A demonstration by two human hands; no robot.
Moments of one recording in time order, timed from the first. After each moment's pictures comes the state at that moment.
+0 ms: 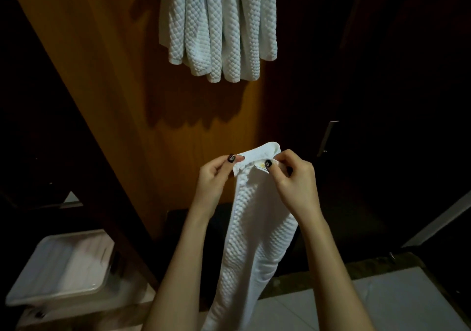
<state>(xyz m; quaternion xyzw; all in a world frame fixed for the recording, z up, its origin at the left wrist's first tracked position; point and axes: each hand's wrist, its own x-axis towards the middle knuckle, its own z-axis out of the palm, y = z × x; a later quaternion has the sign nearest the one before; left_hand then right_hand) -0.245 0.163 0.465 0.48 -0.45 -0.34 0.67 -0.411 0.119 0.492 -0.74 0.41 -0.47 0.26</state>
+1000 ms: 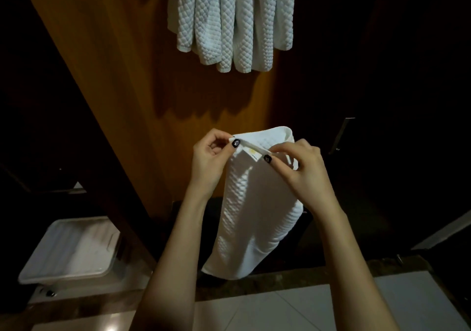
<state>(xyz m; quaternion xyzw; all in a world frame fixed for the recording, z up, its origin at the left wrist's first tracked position) -0.225 0.150 0.487 0.49 -0.47 -0.22 0.71 -0.413 0.110 0.511 -0.81 0.34 -0.42 0.22</state>
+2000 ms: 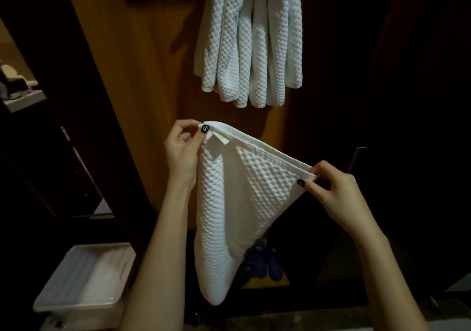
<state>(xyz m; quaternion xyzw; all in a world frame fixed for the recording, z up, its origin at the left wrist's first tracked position) -0.156 0.166 0.552 0.42 -0.40 -0.12 0.80 -0.436 0.102 0.526 -0.82 0.37 -0.39 0.21</state>
